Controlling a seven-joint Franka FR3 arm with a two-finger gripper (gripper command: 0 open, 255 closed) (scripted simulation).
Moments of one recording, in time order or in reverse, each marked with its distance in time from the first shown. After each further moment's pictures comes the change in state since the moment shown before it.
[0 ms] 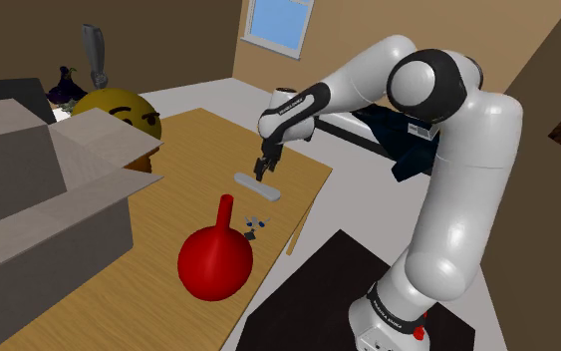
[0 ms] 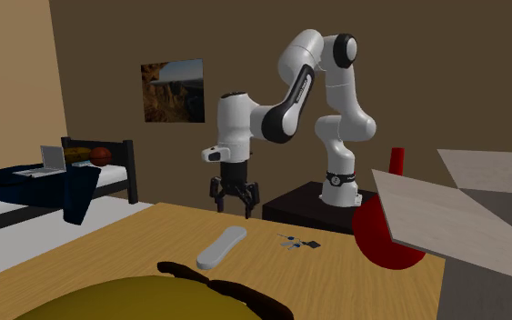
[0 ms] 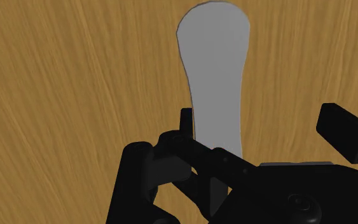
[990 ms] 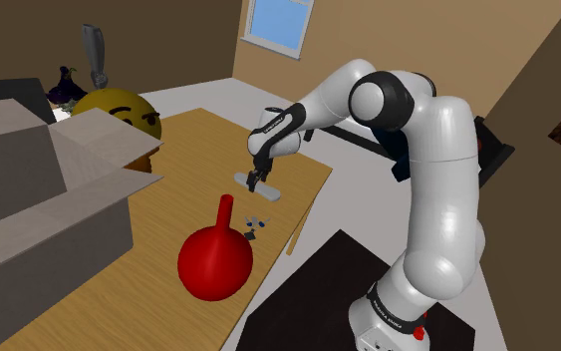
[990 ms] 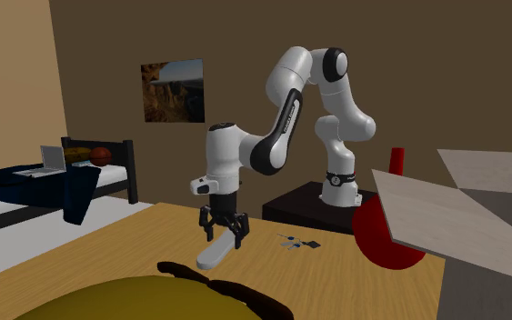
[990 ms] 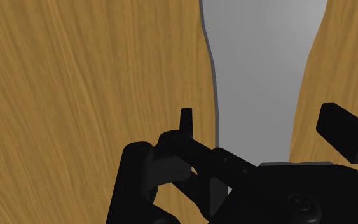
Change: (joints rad) arm -0.031 0.243 0.024 0.148 0.031 0.092 -0.048
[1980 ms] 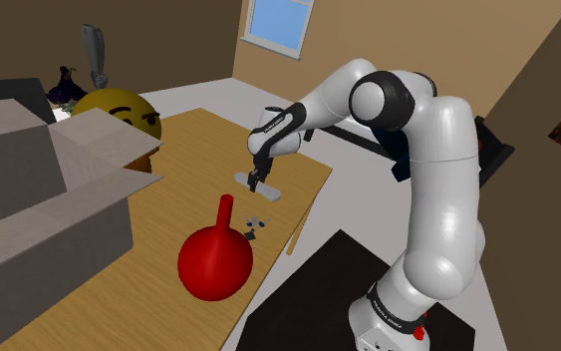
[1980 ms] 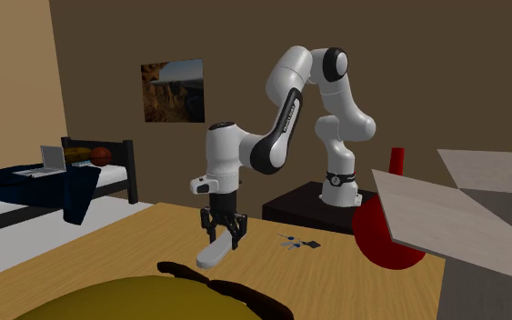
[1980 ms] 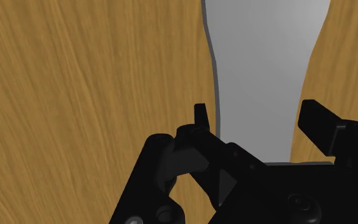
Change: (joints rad) arm 0.000 -0.004 -0.001 0.000 -0.001 -0.004 0.000
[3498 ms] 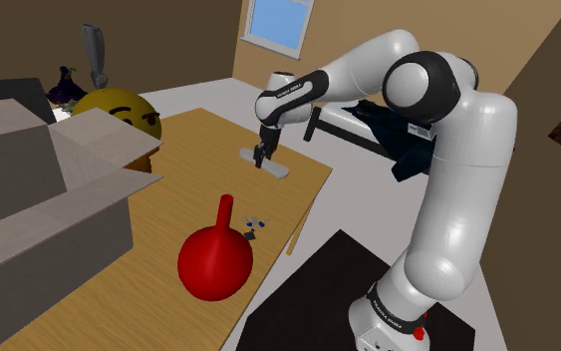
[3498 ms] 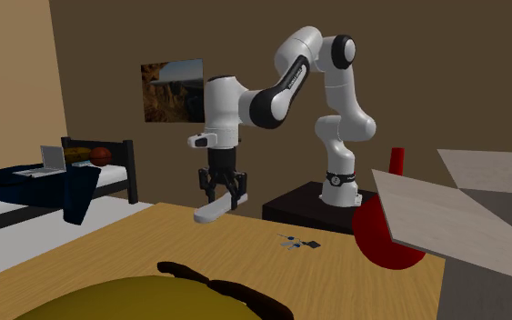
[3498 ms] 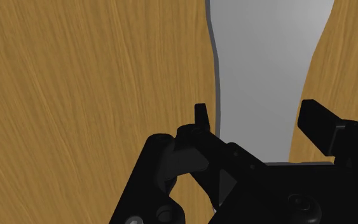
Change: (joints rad) arm 0.016 -0.216 -0.021 0.009 -0.031 -0.224 0.016
